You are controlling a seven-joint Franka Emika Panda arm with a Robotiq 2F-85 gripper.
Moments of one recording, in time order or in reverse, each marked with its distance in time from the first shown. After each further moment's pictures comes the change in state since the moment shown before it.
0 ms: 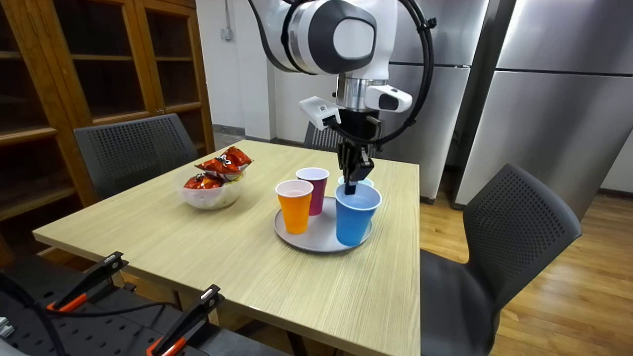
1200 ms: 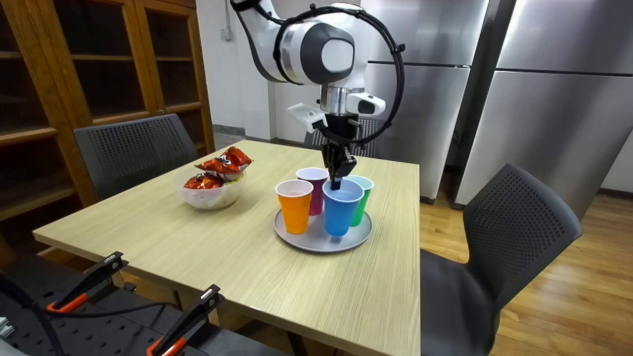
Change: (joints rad) arm 0.053 0.110 0.057 0.112 -0.018 -0.008 0.026
